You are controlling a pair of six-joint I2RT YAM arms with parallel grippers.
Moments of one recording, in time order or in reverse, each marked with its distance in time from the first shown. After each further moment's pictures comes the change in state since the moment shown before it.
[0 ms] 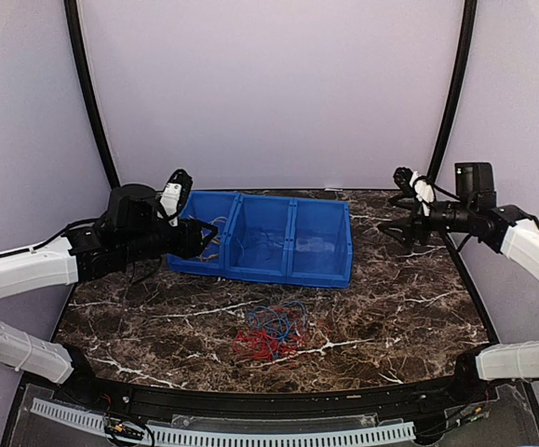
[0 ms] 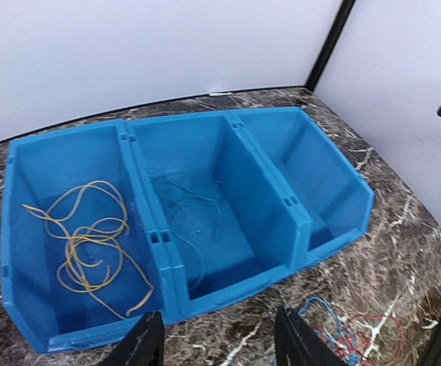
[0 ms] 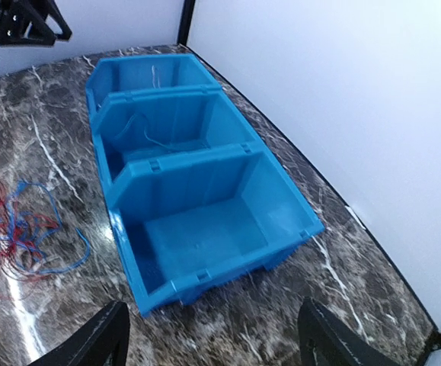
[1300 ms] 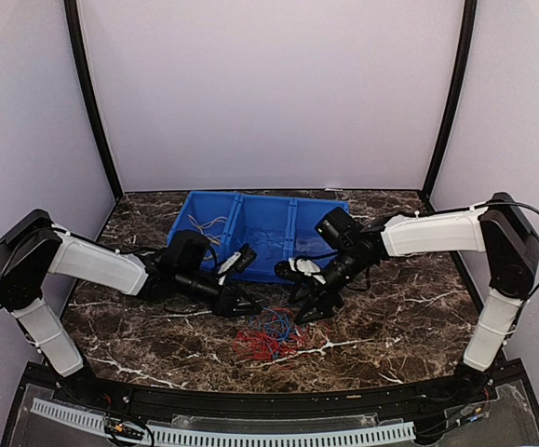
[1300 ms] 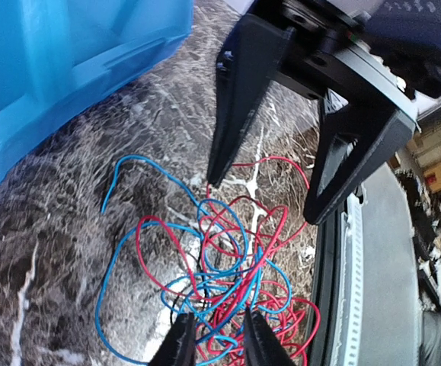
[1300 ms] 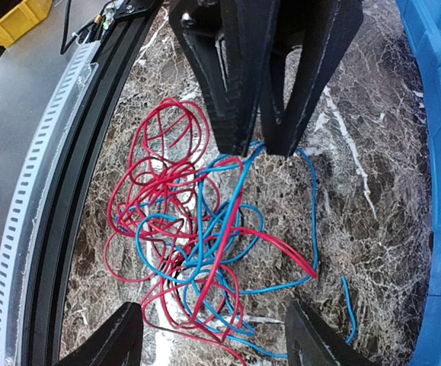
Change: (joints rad) left arm -0.026 0.480 -0.090 0.309 0.829 0.045; right arm 0.589 0.748 0.282 -0.168 -0.141 -0.111
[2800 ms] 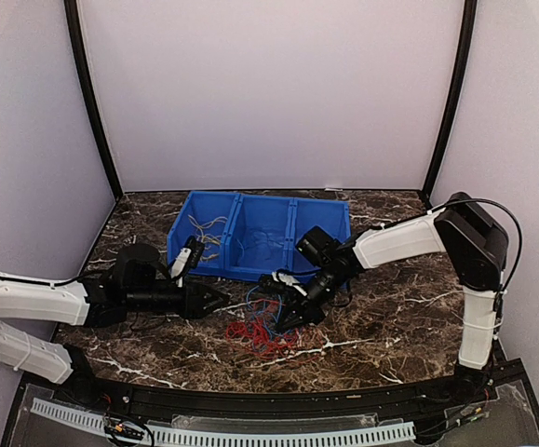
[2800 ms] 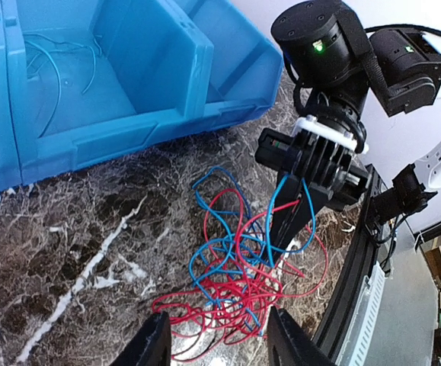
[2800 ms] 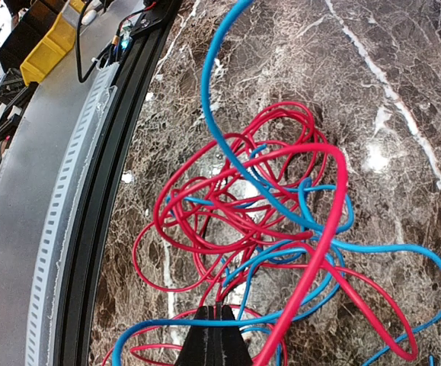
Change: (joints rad) left arm -0.038 -0.485 -0.300 0.019 -0.410 -0.255; right arm 0.049 0.202 0.048 0.103 -0.161 0.182
